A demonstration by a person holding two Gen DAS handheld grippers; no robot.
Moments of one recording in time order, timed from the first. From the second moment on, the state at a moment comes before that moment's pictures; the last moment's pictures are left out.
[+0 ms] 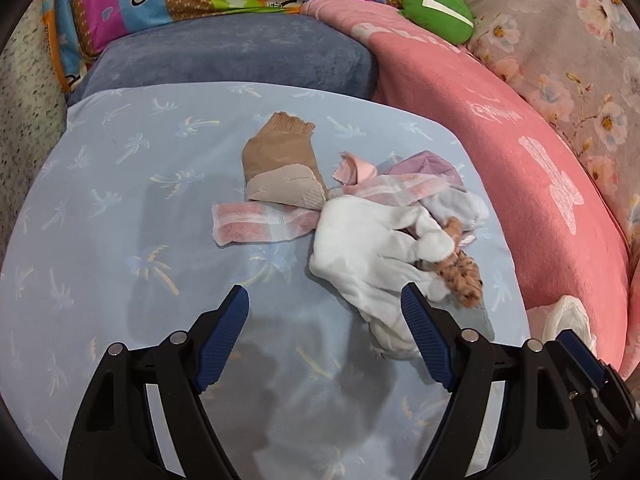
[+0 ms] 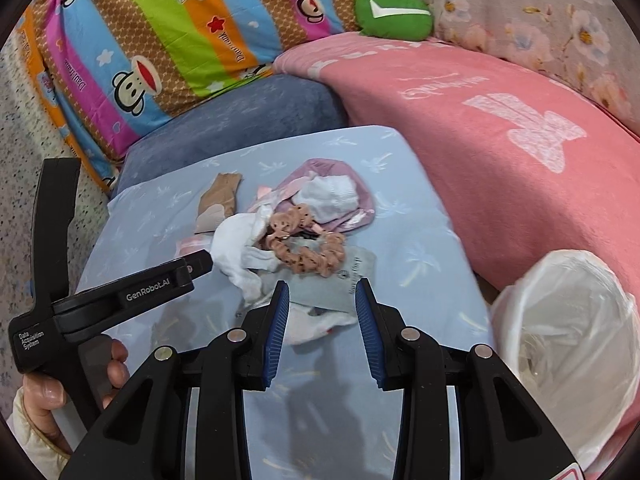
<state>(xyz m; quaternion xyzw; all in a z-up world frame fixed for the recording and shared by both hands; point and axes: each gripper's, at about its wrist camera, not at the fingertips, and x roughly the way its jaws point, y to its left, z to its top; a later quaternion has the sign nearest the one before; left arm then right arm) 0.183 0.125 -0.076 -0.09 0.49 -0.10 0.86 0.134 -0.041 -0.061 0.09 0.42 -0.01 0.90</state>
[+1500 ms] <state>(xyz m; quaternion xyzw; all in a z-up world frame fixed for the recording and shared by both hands) 0.187 0.107 -0.034 -0.10 0.46 -0.18 0.86 0.157 -0.035 -0.044 0.10 0.40 0.00 0.91</state>
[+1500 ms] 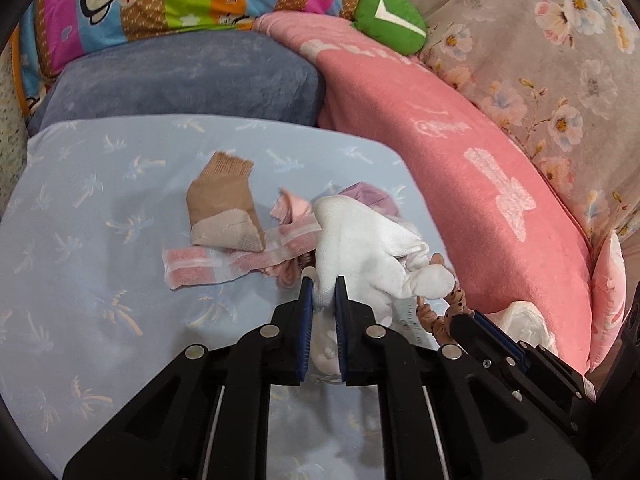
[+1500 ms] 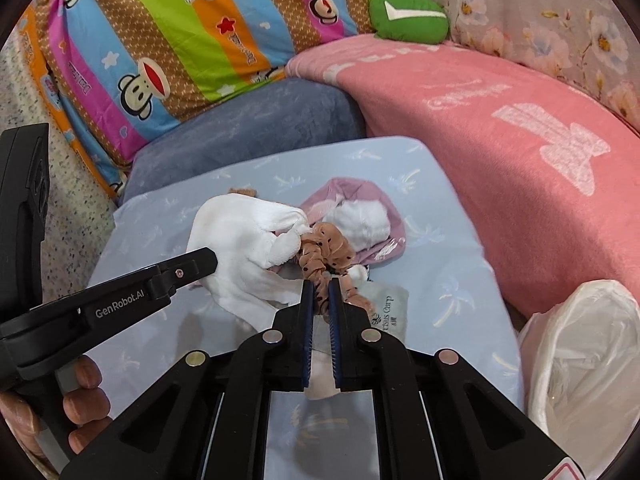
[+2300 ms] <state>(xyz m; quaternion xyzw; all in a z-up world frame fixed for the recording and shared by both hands) 0.109 0.014 0.031 -0.03 0.39 -0.27 0.88 0.028 -0.142 0.021 0.15 0.31 -0.09 0.93</state>
